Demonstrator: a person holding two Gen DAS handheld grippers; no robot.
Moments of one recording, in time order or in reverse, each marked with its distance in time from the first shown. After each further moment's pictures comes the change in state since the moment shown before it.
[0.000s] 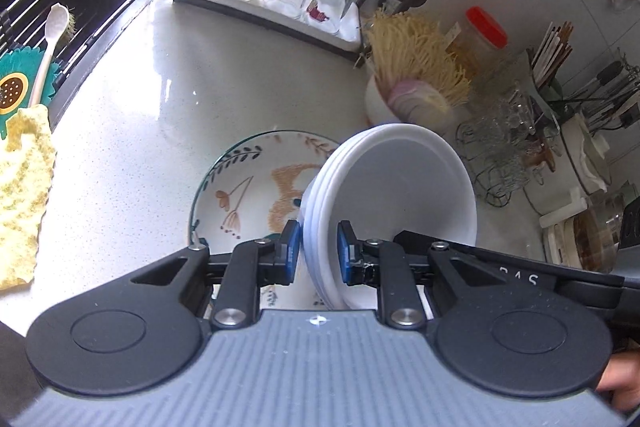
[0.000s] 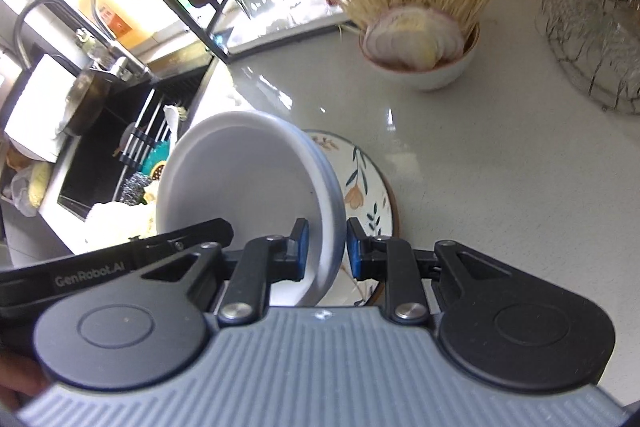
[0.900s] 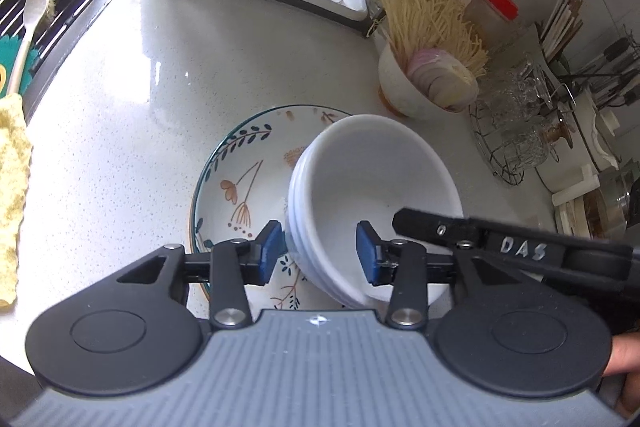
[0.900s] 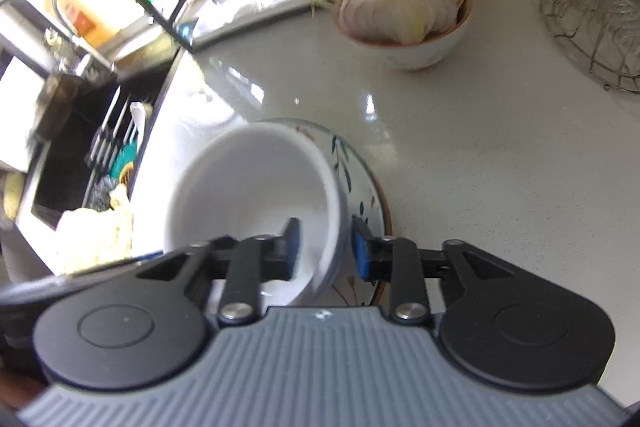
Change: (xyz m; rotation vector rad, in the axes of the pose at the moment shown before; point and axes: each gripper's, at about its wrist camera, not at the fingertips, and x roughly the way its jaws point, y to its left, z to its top) left arm 0.034 0.012 0.000 0.040 0.052 -0.021; right arm 0.024 -0.004 0.000 0.062 -0.009 -0.067
